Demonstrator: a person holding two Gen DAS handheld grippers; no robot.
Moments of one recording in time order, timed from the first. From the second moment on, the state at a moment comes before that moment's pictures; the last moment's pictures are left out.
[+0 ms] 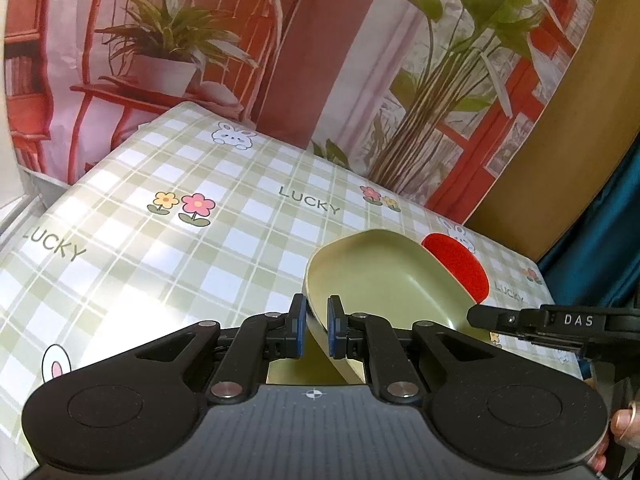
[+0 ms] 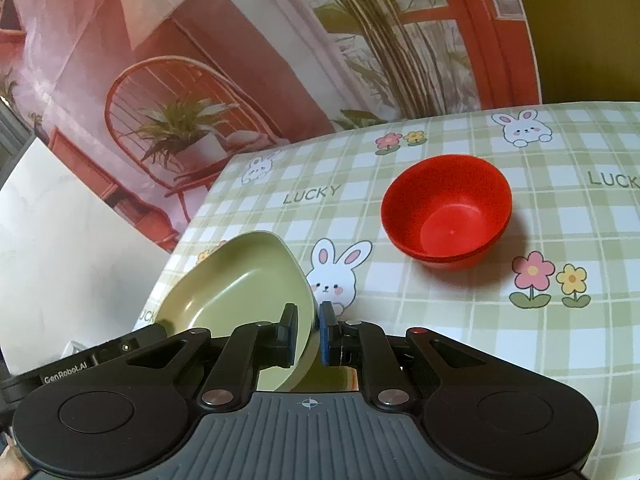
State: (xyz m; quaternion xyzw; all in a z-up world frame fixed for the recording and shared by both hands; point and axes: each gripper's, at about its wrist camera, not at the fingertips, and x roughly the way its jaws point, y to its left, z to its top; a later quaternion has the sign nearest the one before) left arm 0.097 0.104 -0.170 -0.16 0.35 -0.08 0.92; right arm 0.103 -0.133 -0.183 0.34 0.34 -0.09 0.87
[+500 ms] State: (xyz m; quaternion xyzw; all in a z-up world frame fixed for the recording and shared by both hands) left arm 0.088 0.106 -0.178 -0.16 0.37 -0.07 0.91; right arm 0.097 -0.126 -0.187 0.35 0.35 -0.08 0.86
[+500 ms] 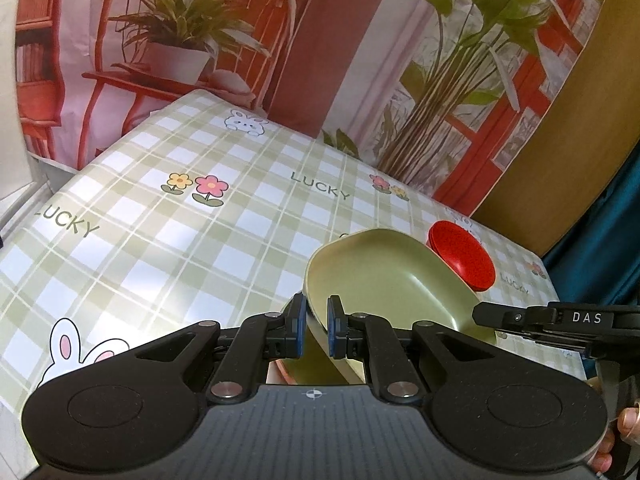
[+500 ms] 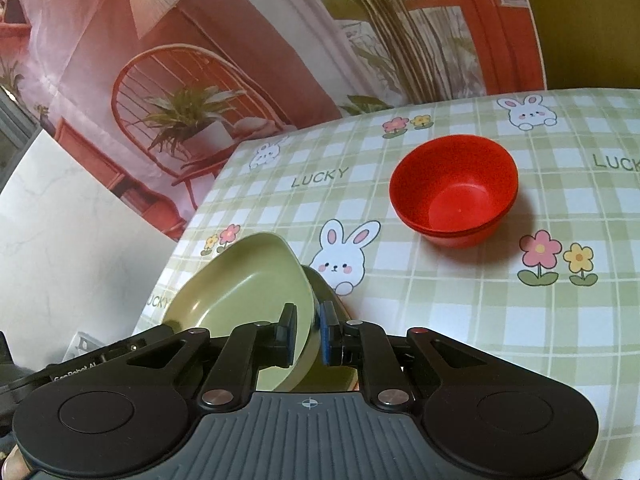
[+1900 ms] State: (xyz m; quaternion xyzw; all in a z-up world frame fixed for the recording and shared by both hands) left arm 0.107 0.100 -0.218 -0.14 0.42 -0.06 0.89; right arm 0.112 -0.111 -0.212 0.29 0.40 -0.09 0.87
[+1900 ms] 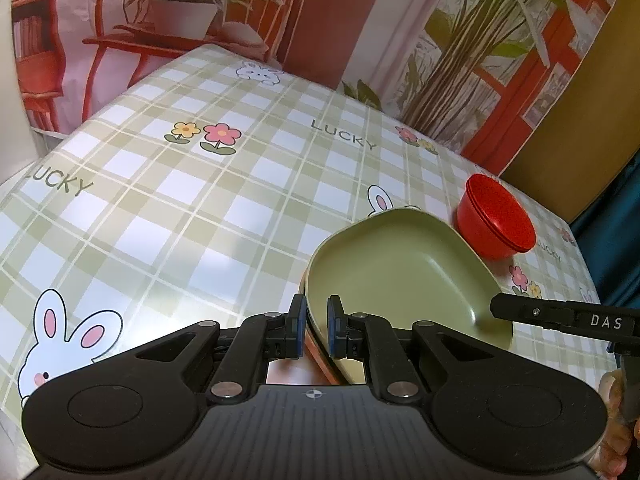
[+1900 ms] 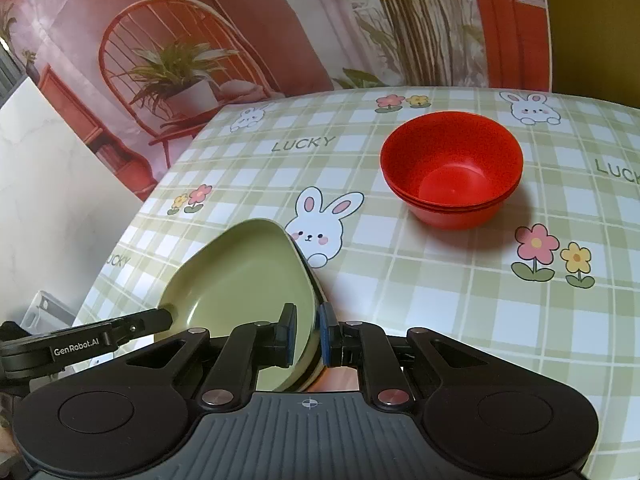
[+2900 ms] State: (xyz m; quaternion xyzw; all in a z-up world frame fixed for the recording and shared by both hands) left arm 0.144 0.051 -0.165 -0.09 0.36 -0.11 0.92; right arm 0.079 -0.167 -0.193 0.24 0.34 -0.19 0.89
